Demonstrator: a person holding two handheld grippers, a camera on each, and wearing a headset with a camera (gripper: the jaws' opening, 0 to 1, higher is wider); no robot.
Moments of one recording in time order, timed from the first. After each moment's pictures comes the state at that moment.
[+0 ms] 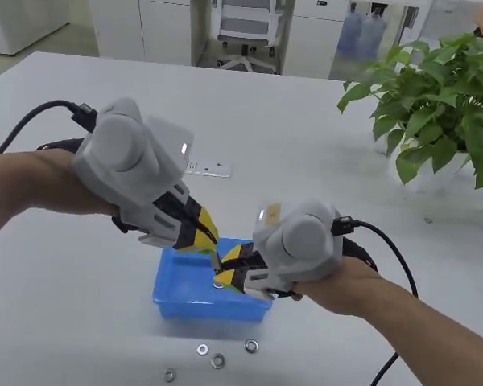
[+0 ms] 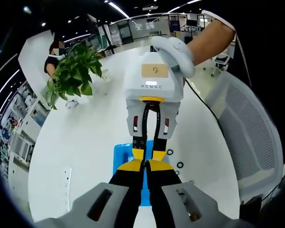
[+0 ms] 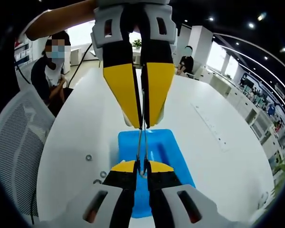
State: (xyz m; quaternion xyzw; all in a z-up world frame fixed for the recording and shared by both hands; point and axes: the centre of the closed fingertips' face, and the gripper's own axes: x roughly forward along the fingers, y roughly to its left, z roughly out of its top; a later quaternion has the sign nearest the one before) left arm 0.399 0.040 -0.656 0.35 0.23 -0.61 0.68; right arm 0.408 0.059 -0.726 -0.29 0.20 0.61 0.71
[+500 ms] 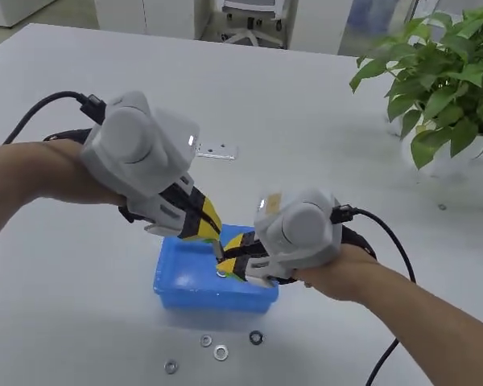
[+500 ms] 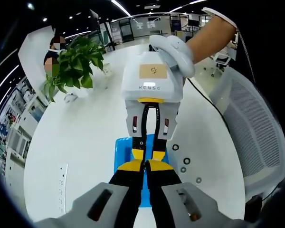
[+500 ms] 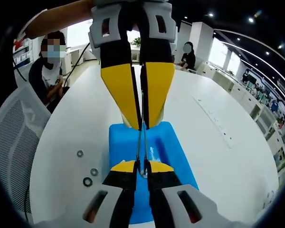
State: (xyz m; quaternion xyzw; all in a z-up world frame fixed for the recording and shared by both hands) left arm 0.418 0.043 -0.683 0.34 0.24 -0.61 0.67; right arm 0.425 0.063 -0.754 -0.29 0.22 0.62 0.70
